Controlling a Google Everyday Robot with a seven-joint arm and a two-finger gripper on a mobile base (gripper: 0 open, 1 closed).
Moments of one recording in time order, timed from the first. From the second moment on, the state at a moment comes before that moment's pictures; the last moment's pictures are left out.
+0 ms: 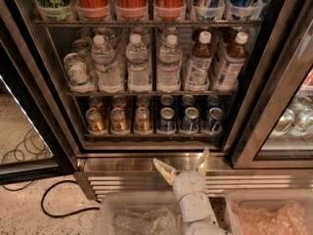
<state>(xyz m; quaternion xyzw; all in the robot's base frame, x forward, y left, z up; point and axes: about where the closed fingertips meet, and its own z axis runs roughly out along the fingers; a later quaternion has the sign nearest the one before) 0.516 -0.099 0.648 -0.09 0.72 -0.02 0.69</state>
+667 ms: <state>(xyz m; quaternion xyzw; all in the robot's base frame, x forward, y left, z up) 0.542 -0.076 0.618 -0.06 0.71 0.01 0.70</state>
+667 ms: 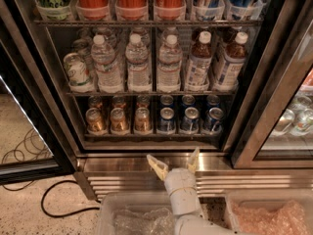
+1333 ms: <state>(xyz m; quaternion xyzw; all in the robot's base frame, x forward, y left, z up) 0.573 -0.102 0.615 -0.04 0.68 -0.02 0.73</state>
